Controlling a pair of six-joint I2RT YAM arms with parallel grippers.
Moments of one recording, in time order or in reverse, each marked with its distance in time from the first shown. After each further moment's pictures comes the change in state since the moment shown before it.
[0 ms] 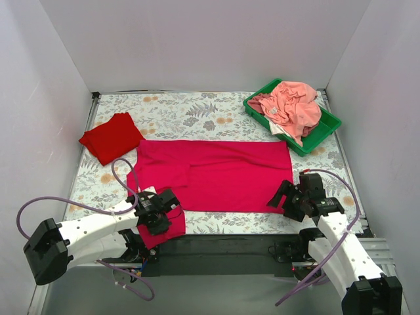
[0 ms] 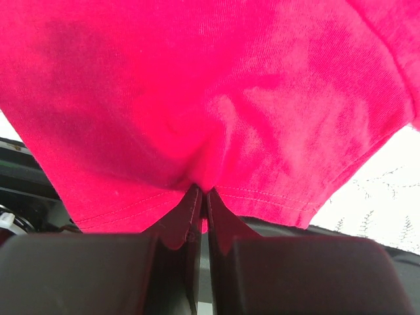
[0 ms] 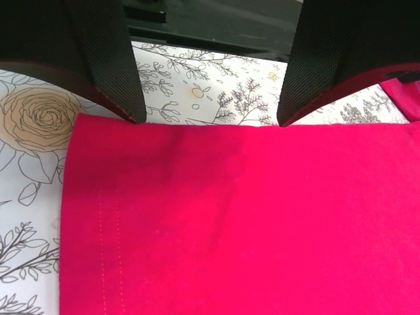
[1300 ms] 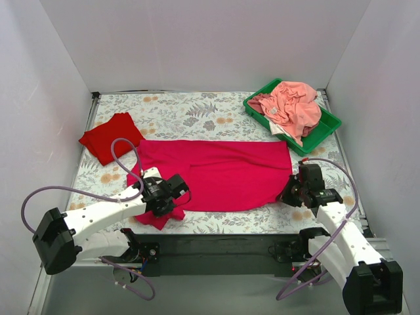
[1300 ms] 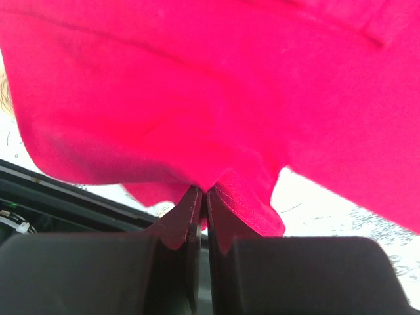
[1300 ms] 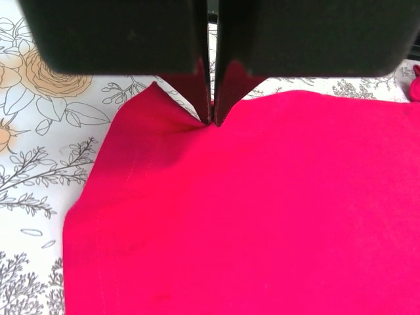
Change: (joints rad) left arm 0.001 0.125 0.236 -0.080 -0.238 -0.002; right arm 0.000 0.116 0.068 0.122 0.048 -0.067
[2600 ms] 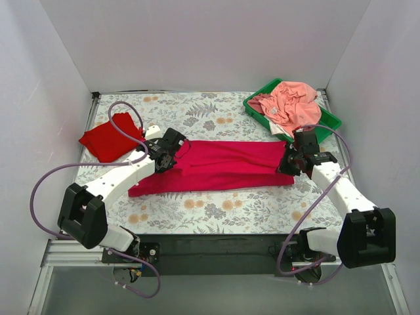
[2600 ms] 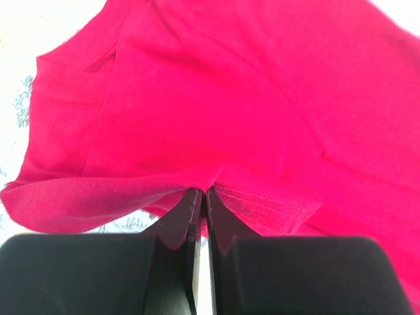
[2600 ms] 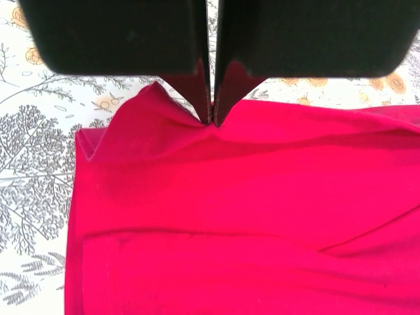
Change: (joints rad) left arm 0.346 0.314 0.340 0.229 -0.151 0.406; right arm 0.000 0.393 0.374 0.031 0.063 -0.139
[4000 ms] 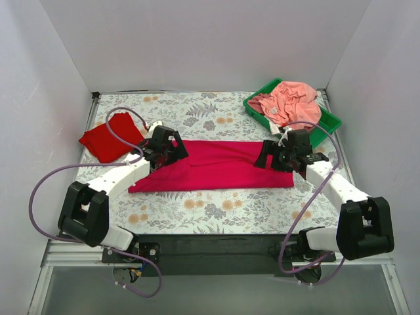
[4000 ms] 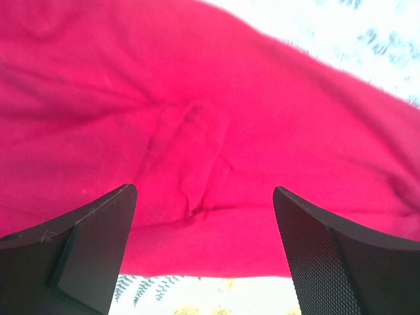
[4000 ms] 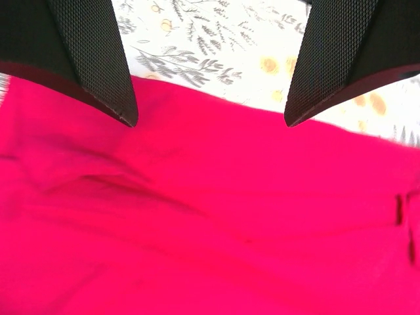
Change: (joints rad) left arm 0.142 0.013 -0.111 0.470 0.347 0.217; right arm 0.044 0.091 0.003 0.206 -0.129 -0.087
